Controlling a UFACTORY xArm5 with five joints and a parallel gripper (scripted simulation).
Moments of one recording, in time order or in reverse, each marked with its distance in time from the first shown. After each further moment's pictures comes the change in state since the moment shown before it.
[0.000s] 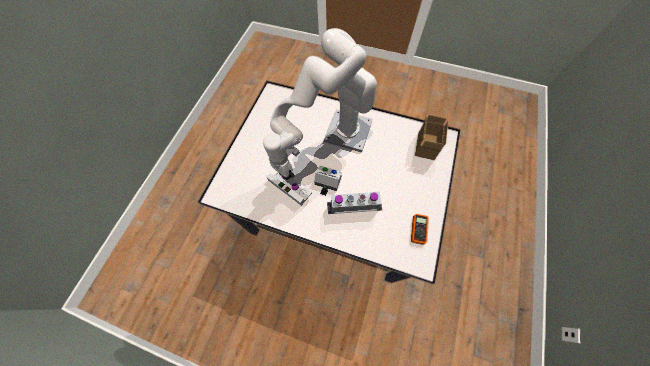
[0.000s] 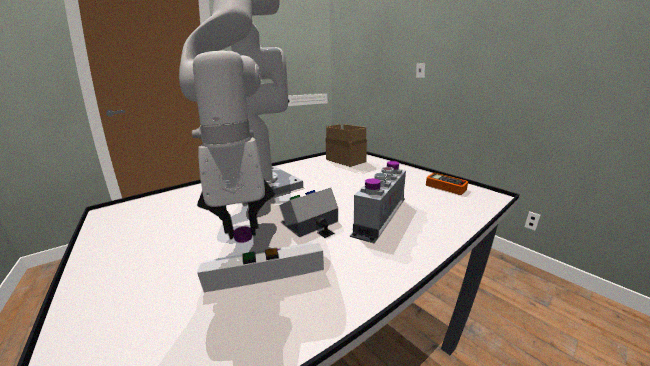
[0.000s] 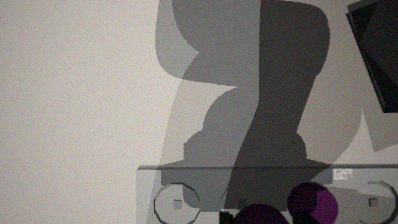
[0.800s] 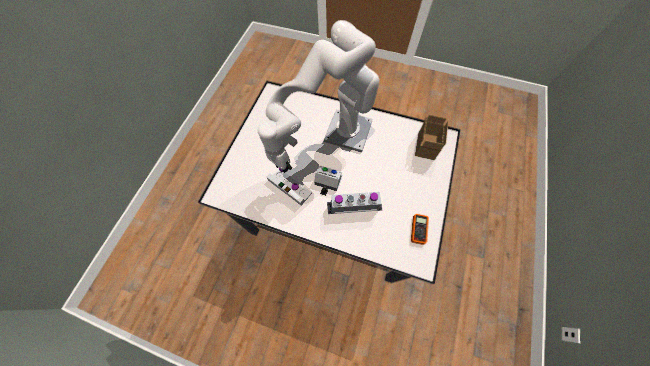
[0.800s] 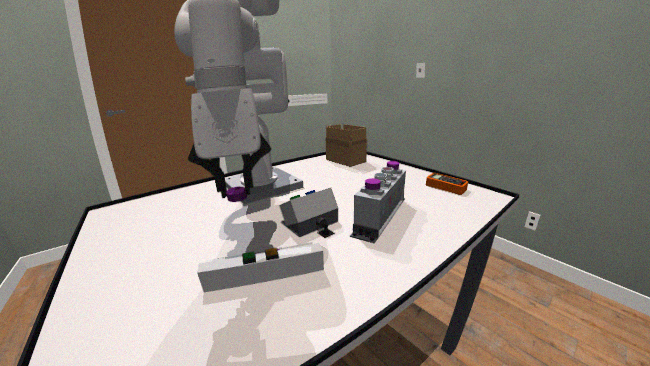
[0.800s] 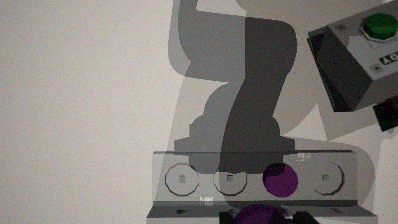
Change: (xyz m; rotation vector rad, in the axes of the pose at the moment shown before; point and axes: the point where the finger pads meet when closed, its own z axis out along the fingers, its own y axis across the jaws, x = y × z) arm -0.001 0.002 -0.080 0.000 -0.002 0.000
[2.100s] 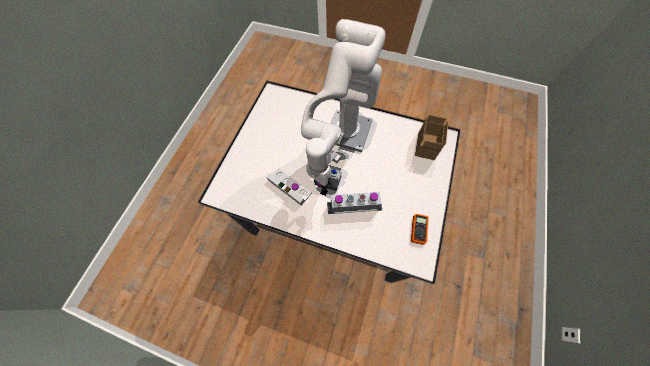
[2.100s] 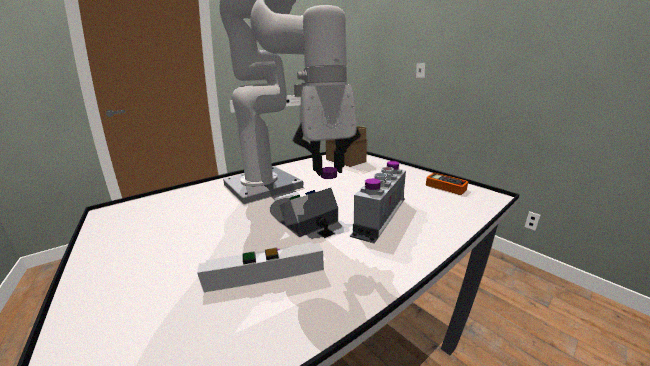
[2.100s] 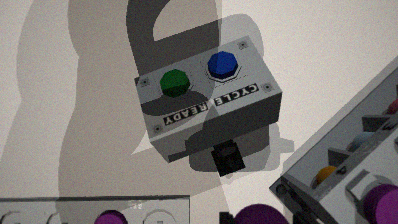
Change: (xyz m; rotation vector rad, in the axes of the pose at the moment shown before) arm 0.047 0.181 0.002 0.000 0.007 0.010
